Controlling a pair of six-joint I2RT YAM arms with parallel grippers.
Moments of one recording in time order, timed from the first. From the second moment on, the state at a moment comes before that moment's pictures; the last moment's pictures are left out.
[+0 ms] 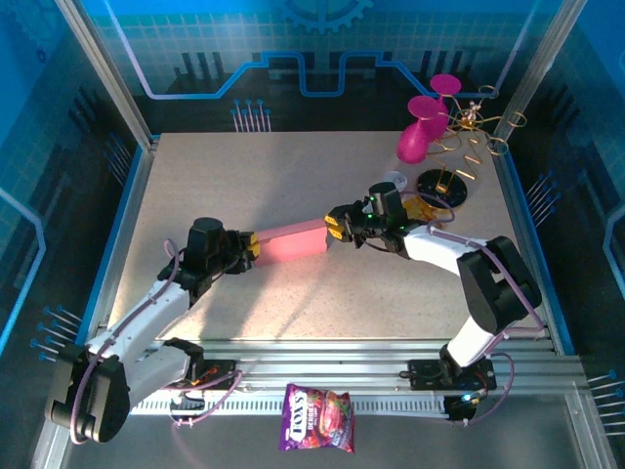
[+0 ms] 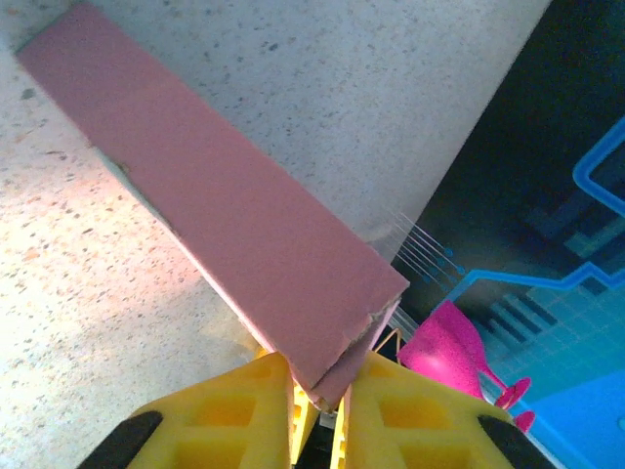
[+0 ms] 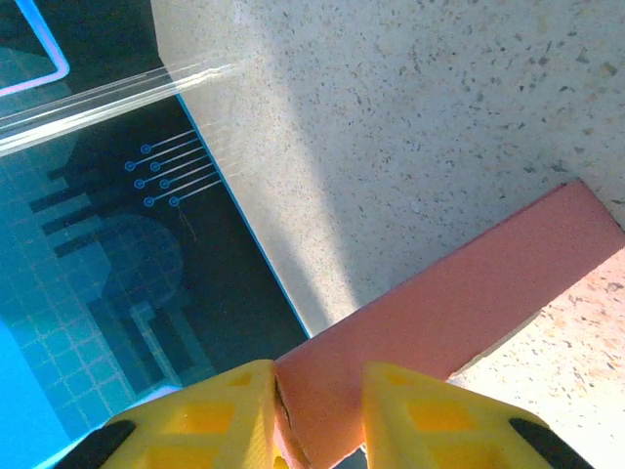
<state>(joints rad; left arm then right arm) -0.26 1.03 0.52 -0.10 0.23 -1.97 0.46 1.65 0.90 0.16 -0.53 1.52</state>
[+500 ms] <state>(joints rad) -0.28 0.95 0.41 -0.04 0.34 -1.72 0.43 1.51 0.83 -0.01 -0.55 1.22</state>
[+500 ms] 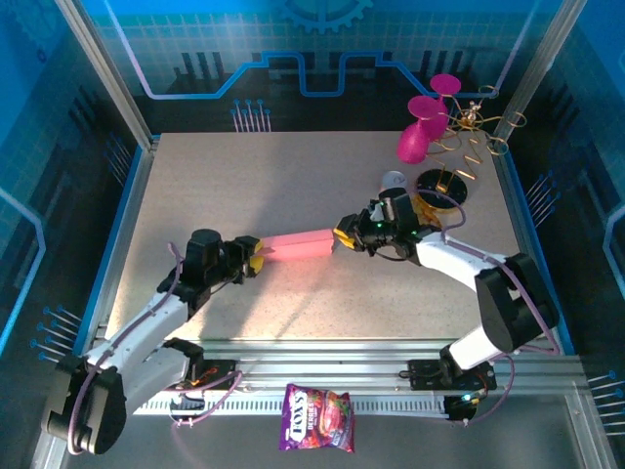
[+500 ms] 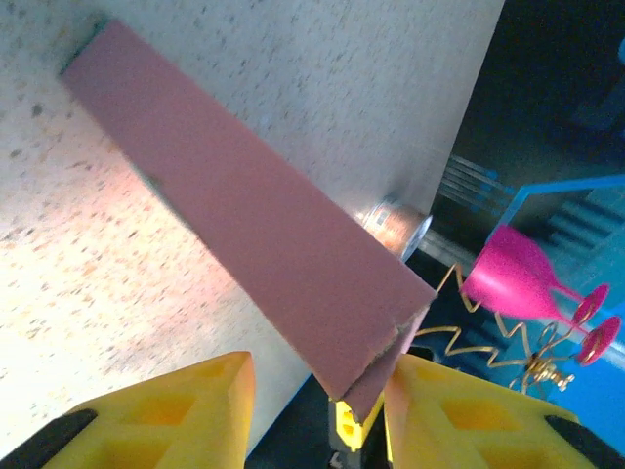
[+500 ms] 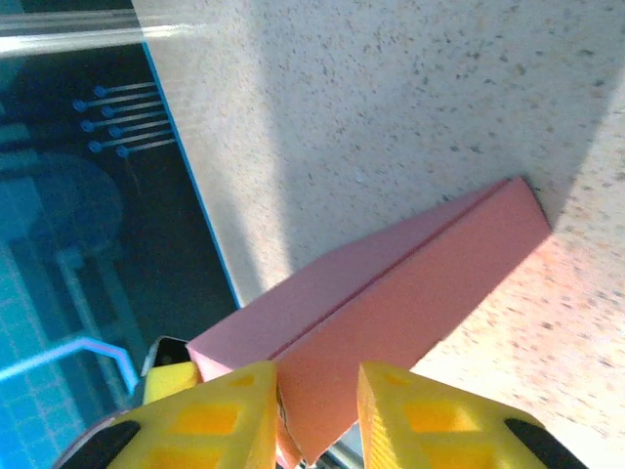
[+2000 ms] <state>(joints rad) 0.00 1.37 0.44 0.27 -0.15 -0.28 0.08 1.39 0.36 0.57 0.04 -0.02</state>
